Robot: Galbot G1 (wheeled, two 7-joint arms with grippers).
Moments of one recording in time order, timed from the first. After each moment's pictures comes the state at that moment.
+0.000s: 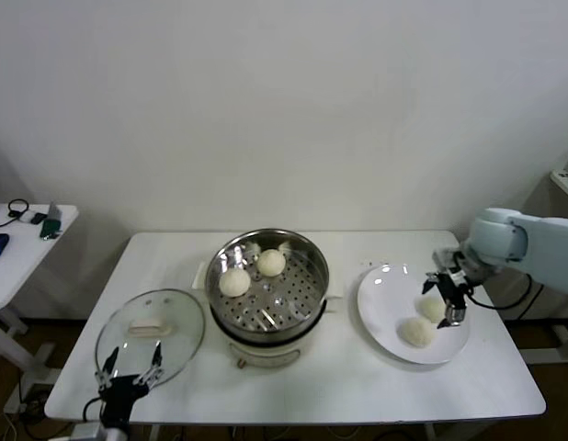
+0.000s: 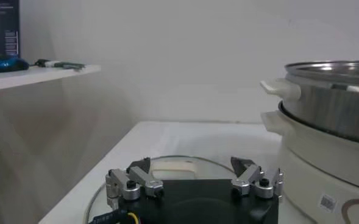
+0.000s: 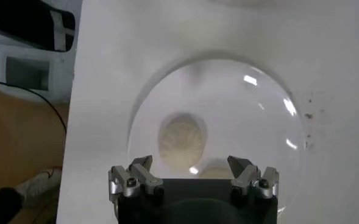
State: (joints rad) left arm 1.69 -1.53 -0.78 -1.95 -0.16 0.02 0.07; right arm 0.65 0.58 -1.70 1.46 0.37 -0.26 -0.91
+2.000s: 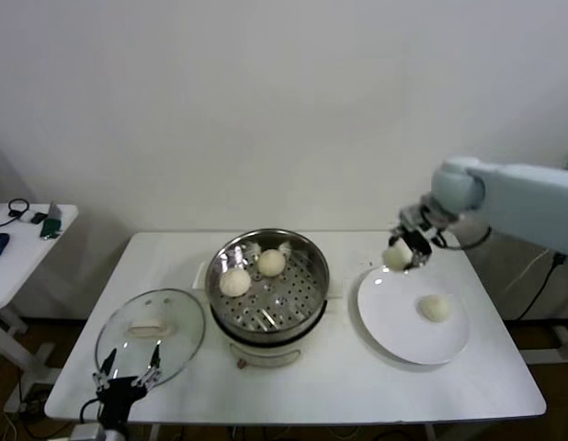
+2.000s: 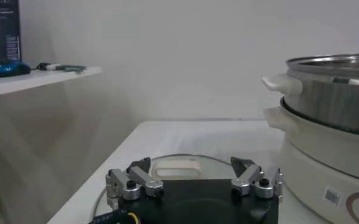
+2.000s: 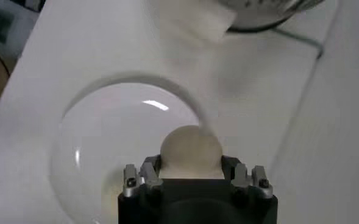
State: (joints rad) left arm 1.70 -1.52 -0.79 -1.96 -0.13 0.02 0.07; right arm 0.93 0.85 -1.67 1.40 0.30 0.03 -0.99
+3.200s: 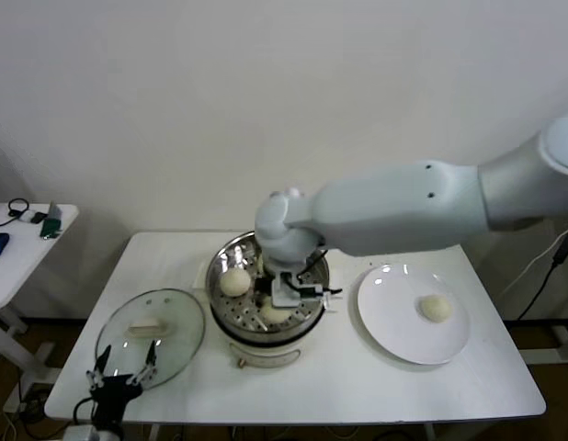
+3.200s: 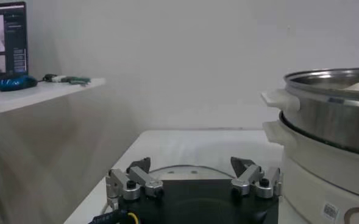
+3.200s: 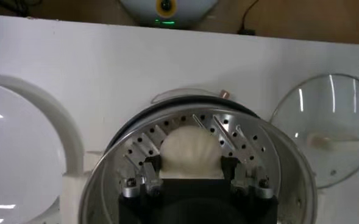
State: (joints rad) left arm 1.72 -1.53 -0.80 -2.01 -0.13 0.03 0.07; right arm 0.83 1.35 -1.63 1.63 -0.02 0.22 -0.90
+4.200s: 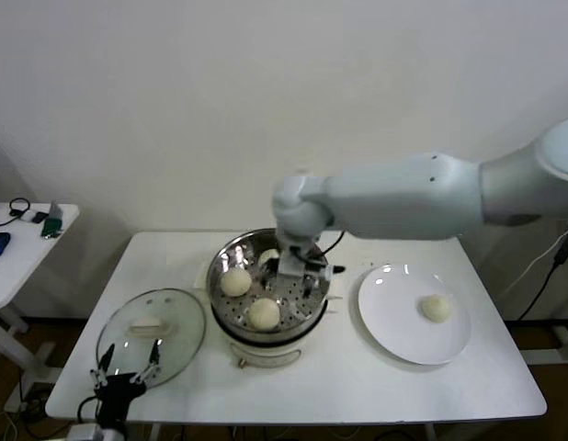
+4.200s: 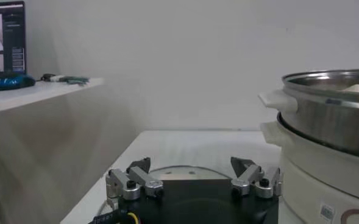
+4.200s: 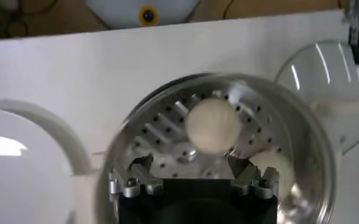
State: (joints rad) left arm 1.71 -1.54 -0.79 -2.01 -0.12 0.03 0.07; right arm 0.92 1.21 -1.67 1.51 0.27 0.21 -0.99
